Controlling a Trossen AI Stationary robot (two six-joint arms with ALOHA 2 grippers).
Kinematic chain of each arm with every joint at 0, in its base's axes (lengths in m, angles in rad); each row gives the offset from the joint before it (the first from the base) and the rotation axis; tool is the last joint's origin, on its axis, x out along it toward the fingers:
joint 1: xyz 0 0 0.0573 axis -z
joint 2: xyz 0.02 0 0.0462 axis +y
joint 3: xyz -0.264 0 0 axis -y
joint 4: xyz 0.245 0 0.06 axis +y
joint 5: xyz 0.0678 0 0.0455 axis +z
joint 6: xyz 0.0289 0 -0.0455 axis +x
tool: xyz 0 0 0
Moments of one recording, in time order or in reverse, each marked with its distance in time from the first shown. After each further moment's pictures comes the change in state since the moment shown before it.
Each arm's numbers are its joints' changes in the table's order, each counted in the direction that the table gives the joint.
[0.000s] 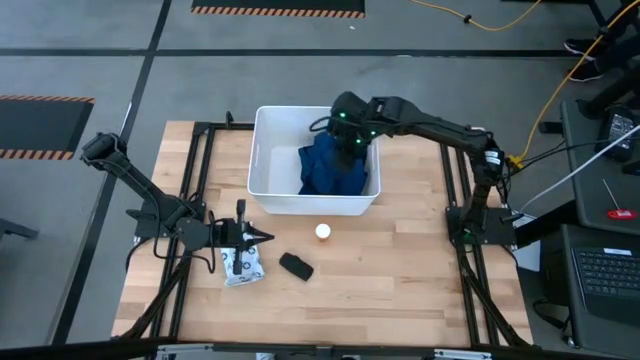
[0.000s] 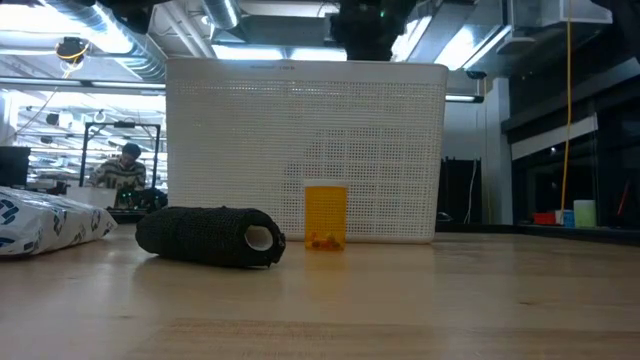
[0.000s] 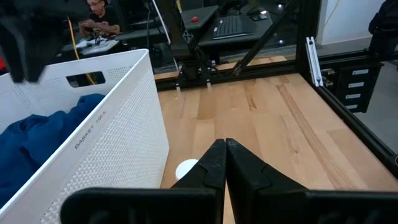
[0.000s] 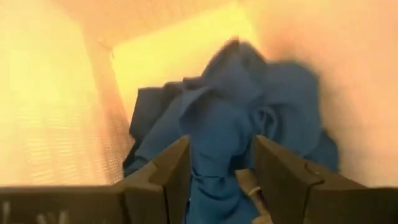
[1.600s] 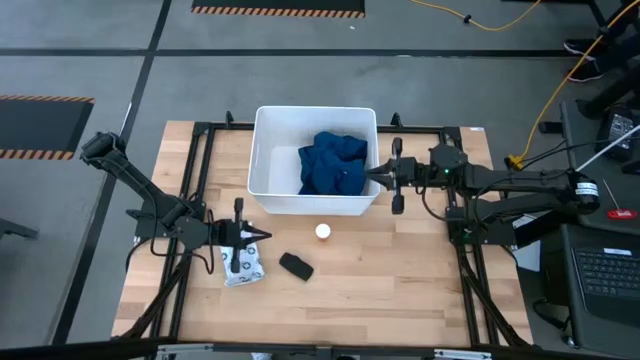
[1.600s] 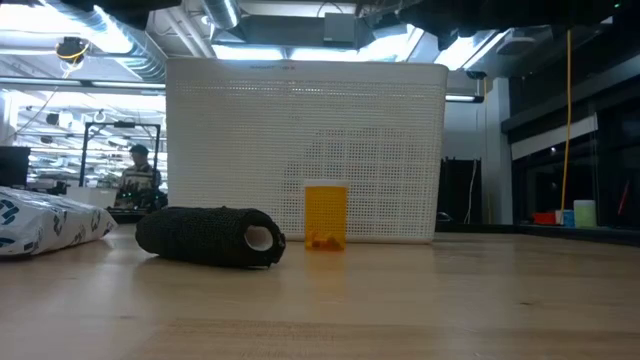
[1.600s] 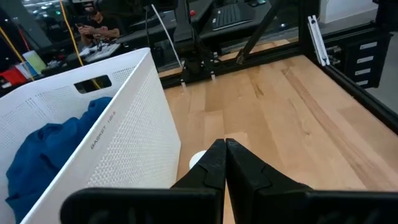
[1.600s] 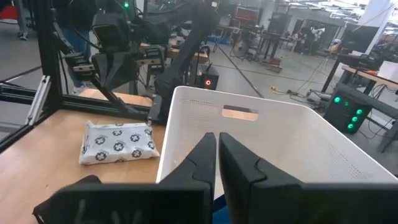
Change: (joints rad) left arm 0.000 -0.042 0.000 0.084 0.003 0.087; right arm -0.169 -0.877 -1.265 -1.350 0.086 -0.205
